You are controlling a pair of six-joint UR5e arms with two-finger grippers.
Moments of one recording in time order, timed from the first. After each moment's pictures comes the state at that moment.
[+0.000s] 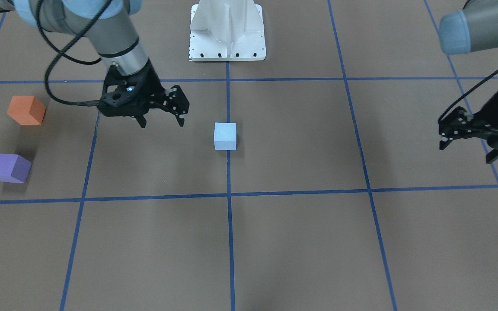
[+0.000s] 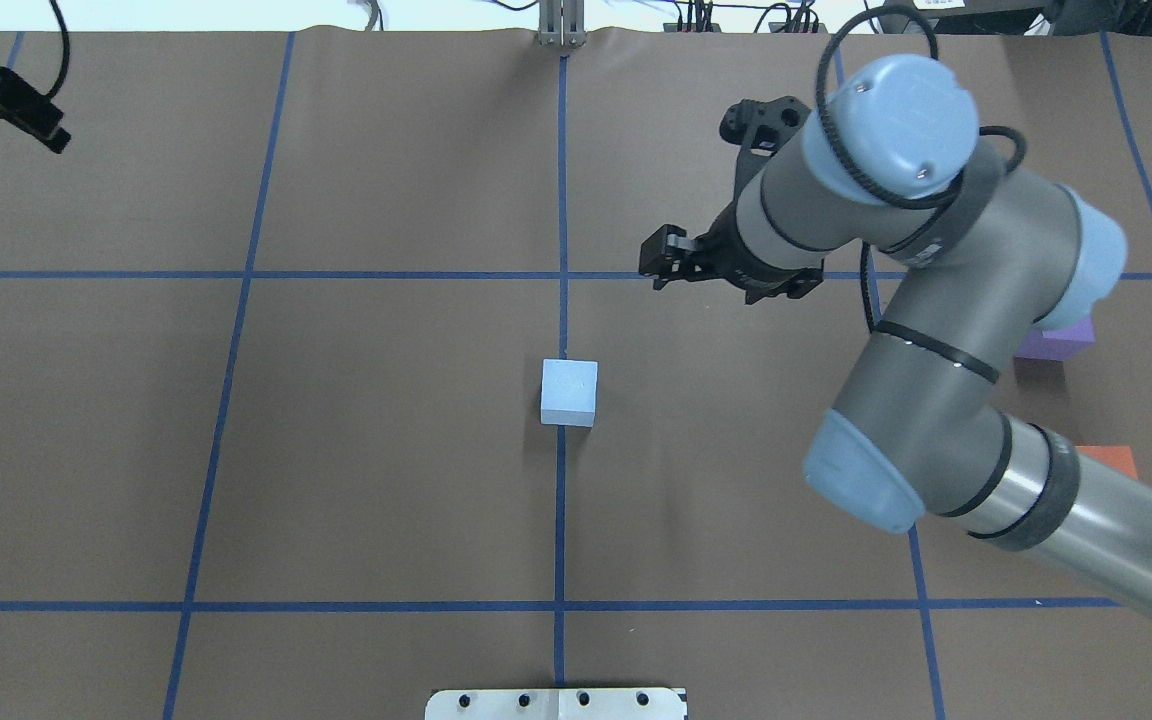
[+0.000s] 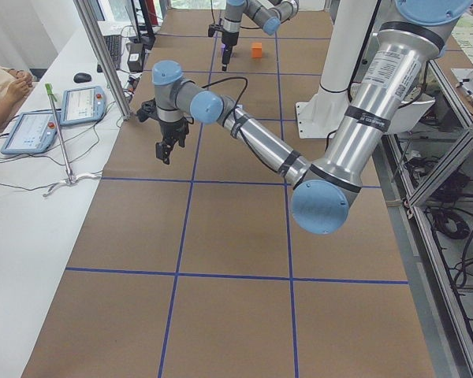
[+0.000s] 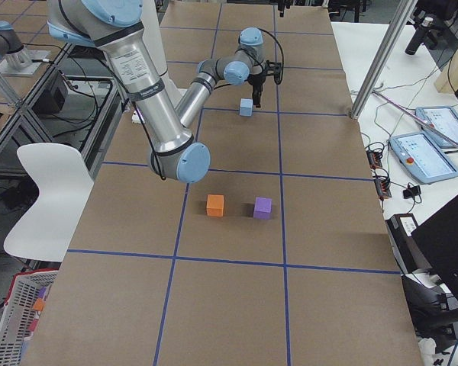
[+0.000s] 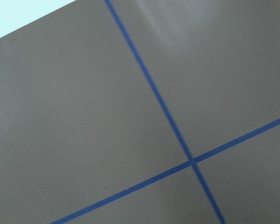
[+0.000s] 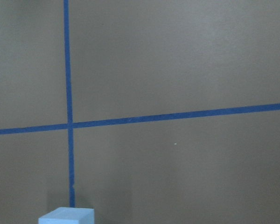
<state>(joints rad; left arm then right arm) -1.27 -1.92 -1.77 -1.43 -2.22 -0.13 0.64 -0.96 1.87 -1.59 1.89 1.27</state>
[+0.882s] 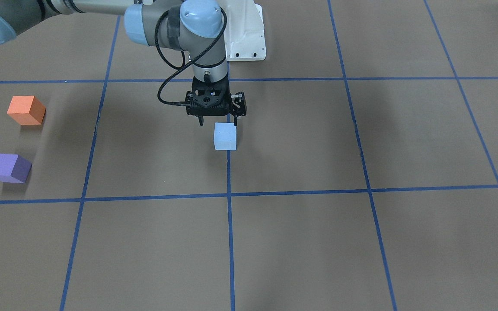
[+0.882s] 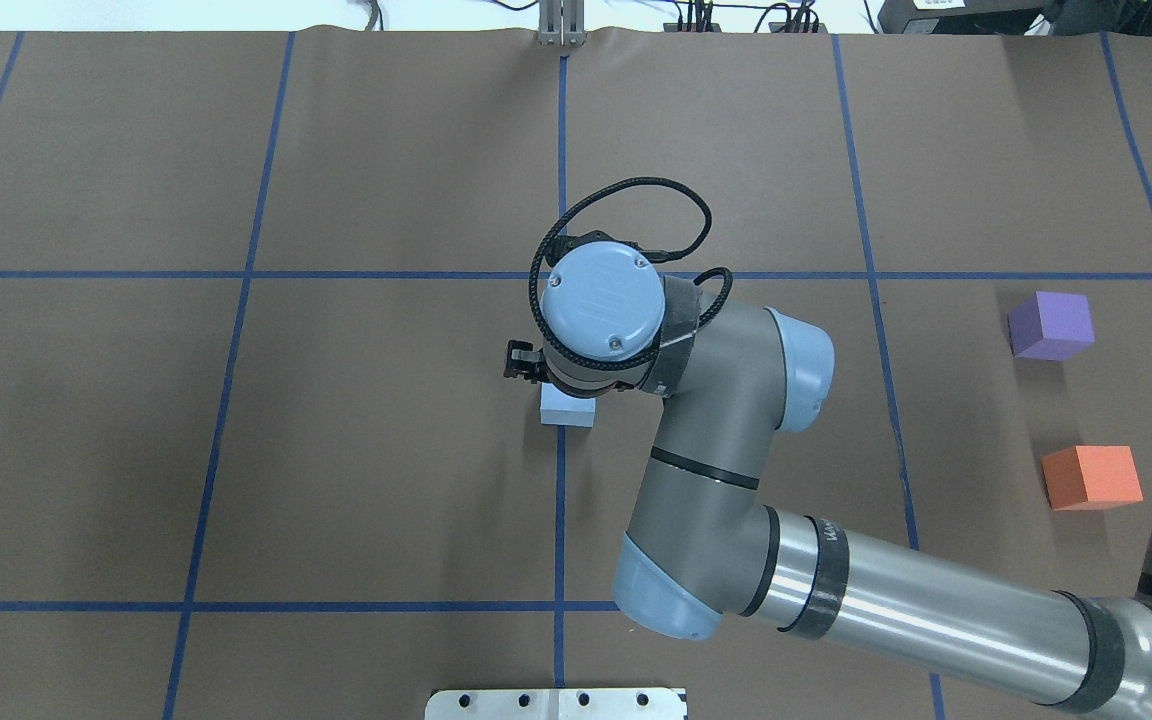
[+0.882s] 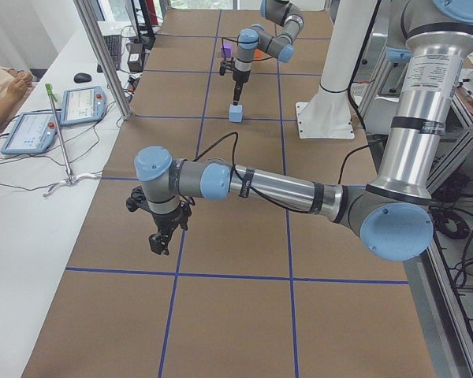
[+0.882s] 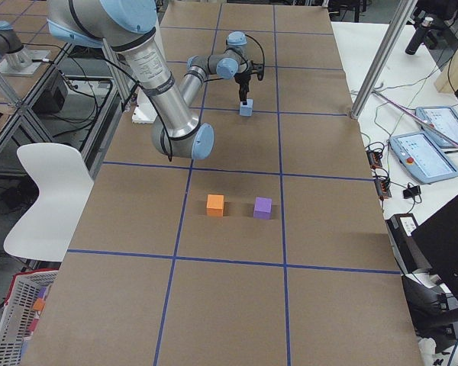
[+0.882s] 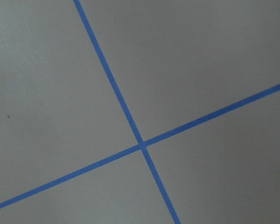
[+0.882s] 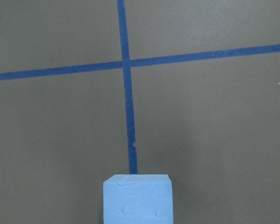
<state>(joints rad) -1.51 -1.73 -1.59 -1.45 -2.27 0.35 0.44 -0.79 1.61 -1.59 1.71 1.35</state>
